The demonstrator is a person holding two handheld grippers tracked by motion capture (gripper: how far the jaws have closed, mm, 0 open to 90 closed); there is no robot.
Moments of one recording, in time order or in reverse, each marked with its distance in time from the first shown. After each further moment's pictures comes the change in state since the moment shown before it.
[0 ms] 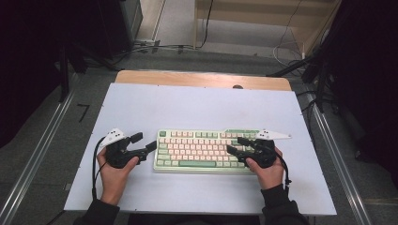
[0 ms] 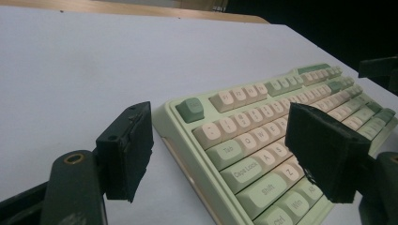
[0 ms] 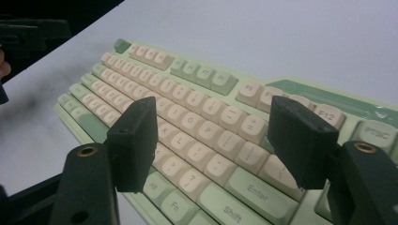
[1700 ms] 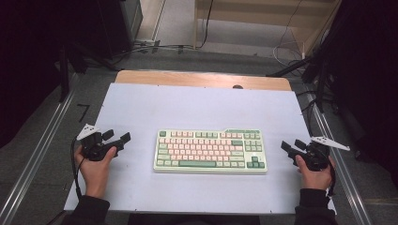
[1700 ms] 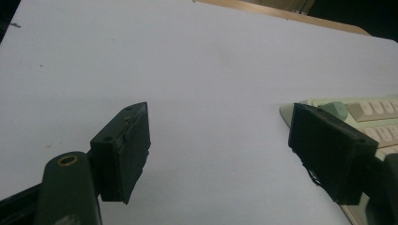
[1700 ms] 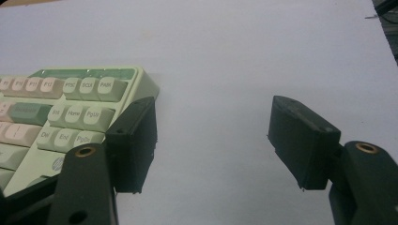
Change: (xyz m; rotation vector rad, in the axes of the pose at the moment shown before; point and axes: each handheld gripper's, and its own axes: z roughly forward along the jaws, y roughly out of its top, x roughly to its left) left arm 0.065 -0.005 -0.024 0.006 0.269 -0.138; right arm -0.106 -0.043 -0.093 -0.073 -0.426 0.217
